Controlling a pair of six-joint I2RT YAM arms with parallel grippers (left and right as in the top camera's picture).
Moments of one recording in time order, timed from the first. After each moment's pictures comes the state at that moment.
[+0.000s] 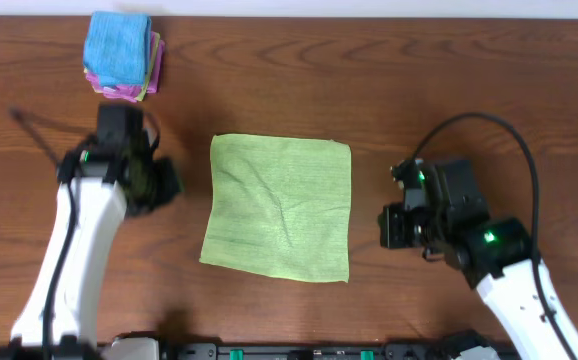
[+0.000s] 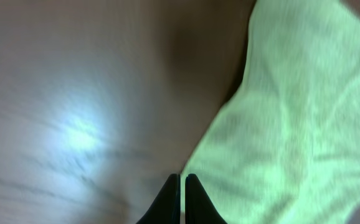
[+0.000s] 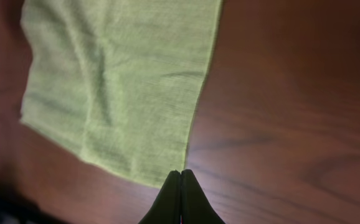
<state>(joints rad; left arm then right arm) 0.03 1.35 1.02 -1.00 0.18 -0.37 0.31 1.05 0.83 -0.88 -0.28 0.30</state>
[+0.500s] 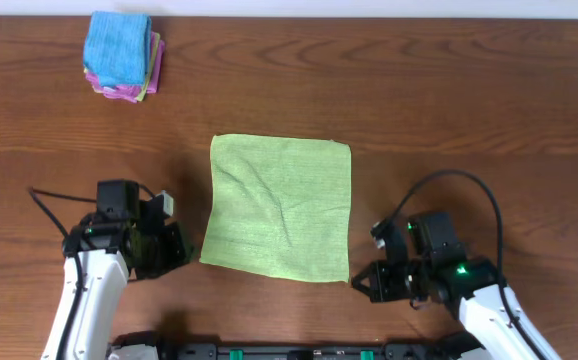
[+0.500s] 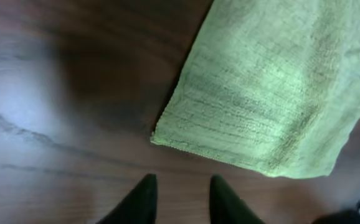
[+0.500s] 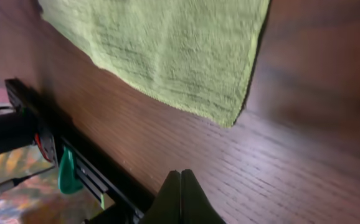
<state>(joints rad) 0.11 1.16 0.60 -0.87 0.46 -0.22 0.30 1.02 0.38 -0.65 -0.66 0.30</state>
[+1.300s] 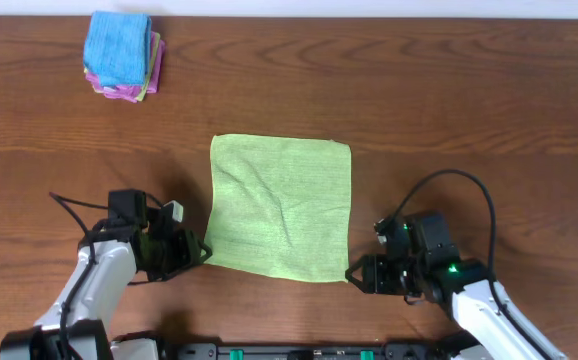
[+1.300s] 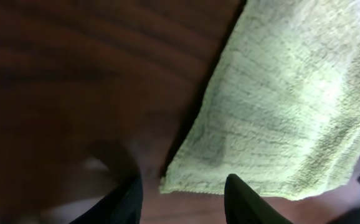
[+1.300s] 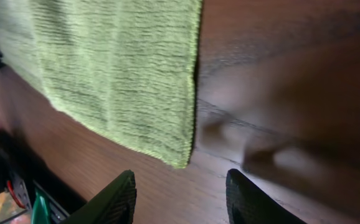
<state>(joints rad) 0.12 1.34 0.48 -0.62 0.53 -0.20 0.30 1.11 0.34 -0.46 -0.55 0.43</state>
